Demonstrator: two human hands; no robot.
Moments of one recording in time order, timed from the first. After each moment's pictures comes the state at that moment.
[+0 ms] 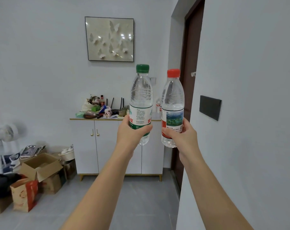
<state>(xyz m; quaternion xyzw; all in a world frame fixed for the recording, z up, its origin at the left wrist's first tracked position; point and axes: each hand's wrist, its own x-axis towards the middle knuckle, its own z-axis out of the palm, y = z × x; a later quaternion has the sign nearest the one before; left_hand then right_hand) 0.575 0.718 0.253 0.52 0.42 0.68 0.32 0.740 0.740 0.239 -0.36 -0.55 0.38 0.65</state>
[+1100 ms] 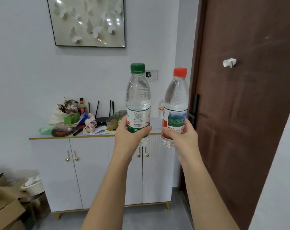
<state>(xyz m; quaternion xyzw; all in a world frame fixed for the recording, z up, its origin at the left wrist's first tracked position) 0.462 1.220 0.234 0.53 0.41 0.67 0.32 0.624 1.235 0.225 -0.36 -0.49 0.39 0.69</state>
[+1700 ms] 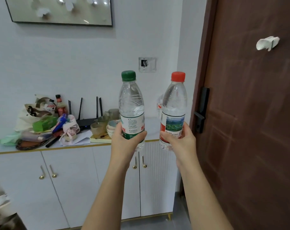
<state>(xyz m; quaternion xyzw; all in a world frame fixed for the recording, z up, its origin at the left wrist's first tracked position) 0.445 1.463 0.192 0.50 0.42 0.67 0.34 0.606 1.473 0.185 -0.40 -0.47 0.38 0.69</state>
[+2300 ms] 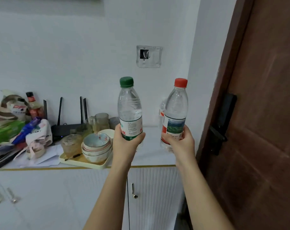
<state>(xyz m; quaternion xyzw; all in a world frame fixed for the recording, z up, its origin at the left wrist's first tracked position) 0.503 1.741 0.160 0.45 0.48 0.69 0.29 0.664 1.770 0.152 -0.44 -0.46 0.40 0.66</state>
